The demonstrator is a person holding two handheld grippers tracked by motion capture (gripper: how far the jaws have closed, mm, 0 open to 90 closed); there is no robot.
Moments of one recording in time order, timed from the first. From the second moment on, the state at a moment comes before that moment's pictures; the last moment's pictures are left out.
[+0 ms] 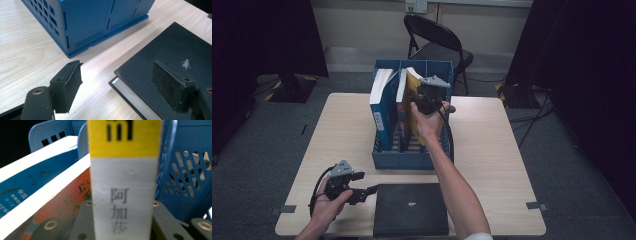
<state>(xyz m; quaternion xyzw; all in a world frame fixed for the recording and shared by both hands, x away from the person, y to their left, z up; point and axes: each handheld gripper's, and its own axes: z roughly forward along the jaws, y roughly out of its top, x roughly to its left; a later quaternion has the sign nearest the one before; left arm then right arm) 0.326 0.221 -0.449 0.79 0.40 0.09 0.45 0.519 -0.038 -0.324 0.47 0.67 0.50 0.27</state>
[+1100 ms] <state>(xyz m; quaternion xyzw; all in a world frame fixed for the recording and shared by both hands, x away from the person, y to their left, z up) 0.325 0.219 -0.449 0.80 0.39 0.09 0.45 0.509 -0.031 -0.341 0.46 0.70 0.48 0.27</state>
